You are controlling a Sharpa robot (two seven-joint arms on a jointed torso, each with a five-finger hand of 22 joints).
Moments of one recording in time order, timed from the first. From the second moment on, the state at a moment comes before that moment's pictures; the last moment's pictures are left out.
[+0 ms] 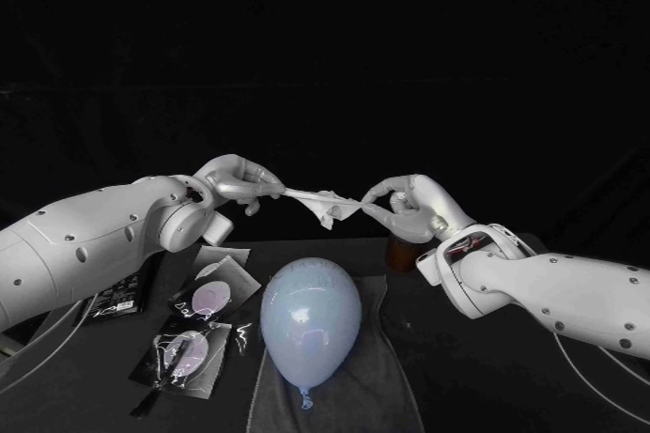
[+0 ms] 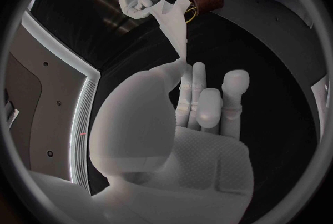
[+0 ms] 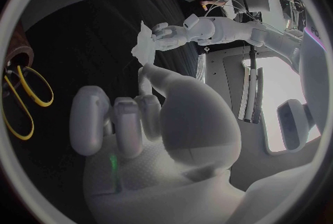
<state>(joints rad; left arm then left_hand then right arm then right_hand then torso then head) 1.44 -0.63 -0.03 1.11 -0.47 -0.08 0.07 1.42 -0.18 0.57 0.12 0.04 1.06 0.09 0.41 0.49 1.06 0.03 0.62 0.23 1.25 -0.02 1.52 0.90 0.14 1.11 0.08 1.16 0.94 1.36 -0.85 -0.15 1.59 -0.94 -0.82 0.22 1.28 -0.03 0.56 -0.01 0.05 0.99 0.07 0.45 0.44 1.46 0.00 1.48 1.31 1.46 -0.06 1.57 1.31 0.07 1.46 0.05 1.32 1.31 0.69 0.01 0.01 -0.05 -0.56</state>
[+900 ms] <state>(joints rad) 1.44 -0.63 -0.03 1.16 -0.45 -0.08 0.06 1.42 -0.19 0.57 0.12 0.04 1.06 0.09 0.41 0.49 1.06 0.03 0.62 0.23 1.25 -0.02 1.52 0.90 0.14 1.11 0.08 1.16 0.95 1.36 -0.76 -0.15 1.53 -0.94 -0.79 0.18 1.24 -0.09 0.52 0.01 0.05 0.91 0.10 0.46 0.48 1.39 0.02 1.36 1.31 1.46 -0.05 1.56 1.31 0.07 1.43 0.06 1.23 1.31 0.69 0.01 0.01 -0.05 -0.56</state>
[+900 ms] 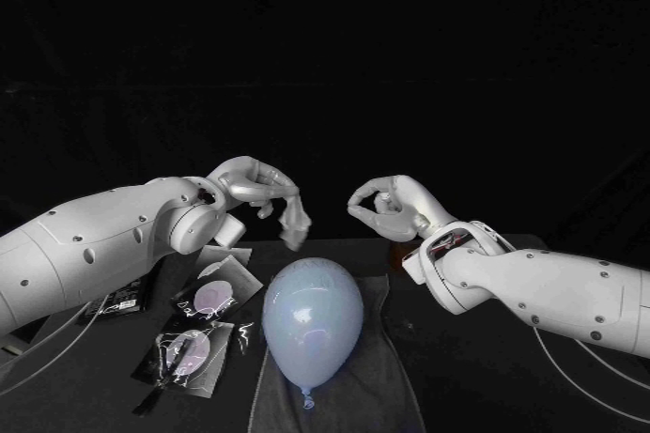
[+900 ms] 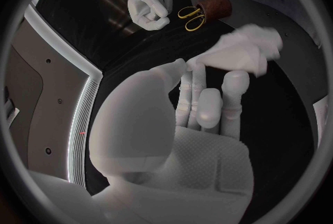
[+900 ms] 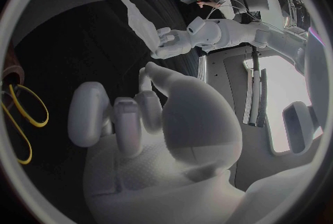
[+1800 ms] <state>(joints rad) 1.44 -0.62 -0.03 1.22 -0.40 -0.11 0.02 1.41 -0.19 0.58 0.12 0.04 1.06 0.09 0.41 0.50 1.07 0.03 0.62 0.23 1.25 -0.02 1.51 0.90 0.14 1.12 0.08 1.17 0.96 1.33 -0.60 -0.15 1.42 -0.97 -0.72 0.07 1.20 -0.15 0.43 0.05 0.04 0.85 0.15 0.36 0.42 1.33 0.06 1.30 1.27 1.47 -0.01 1.55 1.31 0.07 1.40 0.09 1.17 1.31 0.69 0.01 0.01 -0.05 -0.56</state>
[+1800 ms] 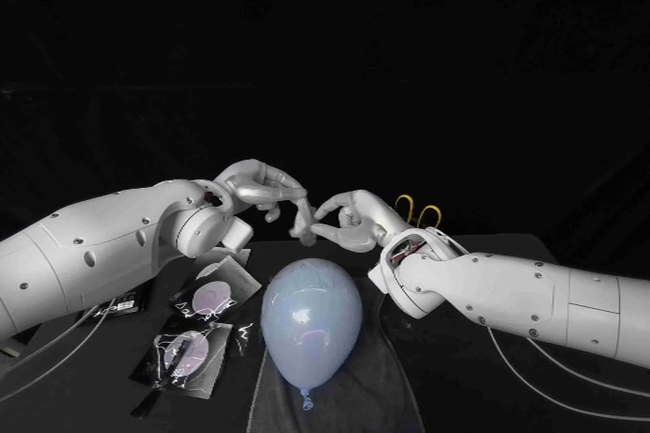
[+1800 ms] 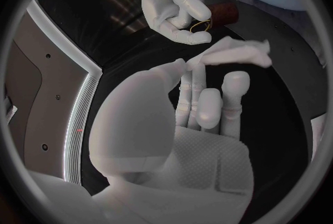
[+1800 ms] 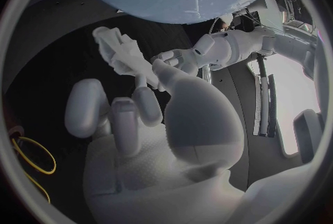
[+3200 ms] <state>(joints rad) 1.44 -0.63 -0.03 1.25 -0.36 -0.11 0.01 1.41 -0.19 0.58 0.12 0.04 1.06 0.09 0.41 0.50 1.07 0.03 0.62 0.23 1.25 -0.02 1.52 0.91 0.14 1.13 0.08 1.18 0.96 1.31 -0.53 -0.15 1.38 -1.02 -0.81 -0.03 1.19 -0.16 0.35 0.09 0.04 0.85 0.15 0.35 0.41 1.30 0.07 1.28 1.25 1.47 -0.01 1.54 1.31 0.08 1.38 0.10 1.09 1.31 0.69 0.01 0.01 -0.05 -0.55</state>
